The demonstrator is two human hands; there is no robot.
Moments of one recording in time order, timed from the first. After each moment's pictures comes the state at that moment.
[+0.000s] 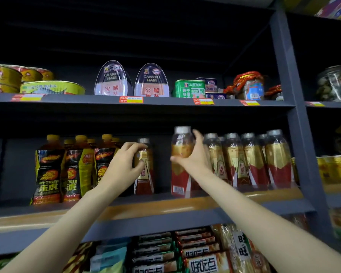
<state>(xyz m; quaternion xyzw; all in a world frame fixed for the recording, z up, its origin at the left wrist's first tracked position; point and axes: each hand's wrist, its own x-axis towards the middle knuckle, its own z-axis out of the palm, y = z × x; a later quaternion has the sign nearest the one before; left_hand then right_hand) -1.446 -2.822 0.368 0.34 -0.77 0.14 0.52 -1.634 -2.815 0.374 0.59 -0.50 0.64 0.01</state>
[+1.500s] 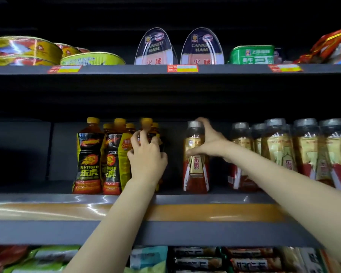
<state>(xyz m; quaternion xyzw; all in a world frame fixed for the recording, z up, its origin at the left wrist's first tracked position) -1.420 -2.894 0.360 0.57 -0.63 0.23 0.48 -1.591 -2.907 0.411 0.74 -0.49 0.45 -0.05</state>
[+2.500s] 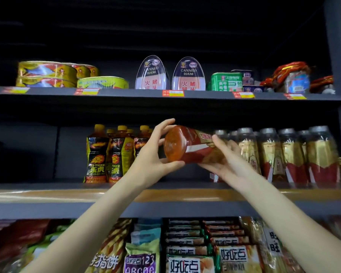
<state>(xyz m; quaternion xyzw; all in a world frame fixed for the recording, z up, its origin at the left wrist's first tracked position) -1.413 -2.762 0.356 0.19 -0.81 -0.08 0.55 -1.611 -2.783 0.360 0.47 -0.17 0.71 -0.49</state>
